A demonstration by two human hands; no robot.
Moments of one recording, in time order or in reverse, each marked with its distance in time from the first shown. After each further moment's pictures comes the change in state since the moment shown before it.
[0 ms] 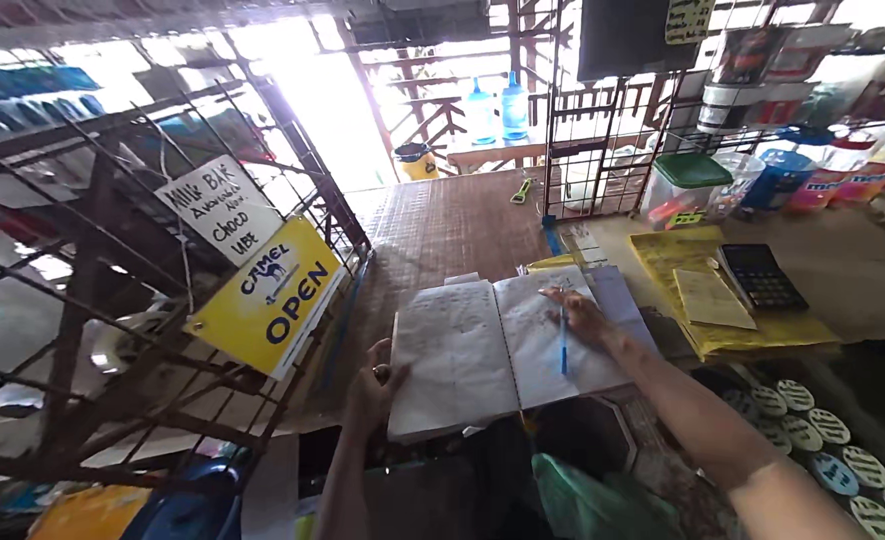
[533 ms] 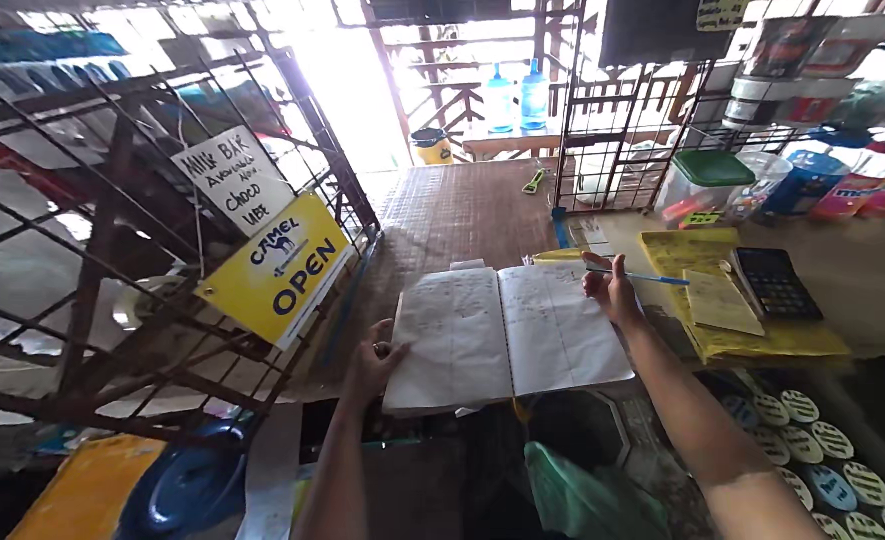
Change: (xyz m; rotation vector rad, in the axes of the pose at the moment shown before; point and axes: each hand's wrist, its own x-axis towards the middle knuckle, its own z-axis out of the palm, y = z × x) left_hand 0.005 0.004 -0.002 0.038 -0.023 -0.041; right_hand 0.002 0.024 -0.022 1.138 0.385 0.215
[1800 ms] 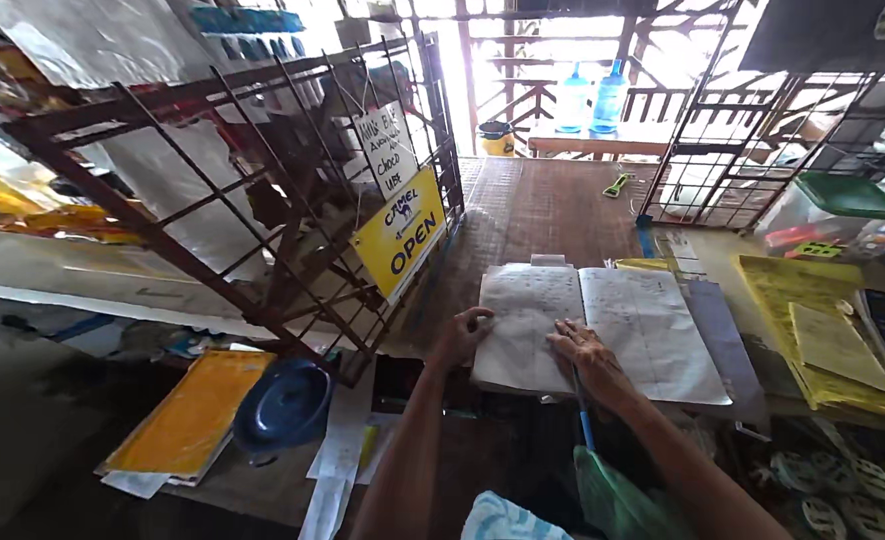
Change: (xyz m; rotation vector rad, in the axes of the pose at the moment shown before) left_hand 0.012 -0.013 -0.010 -0.033 -0.205 0.077; right_hand -0.110 0.038 0.159 -1.173 -0.501 -0.465
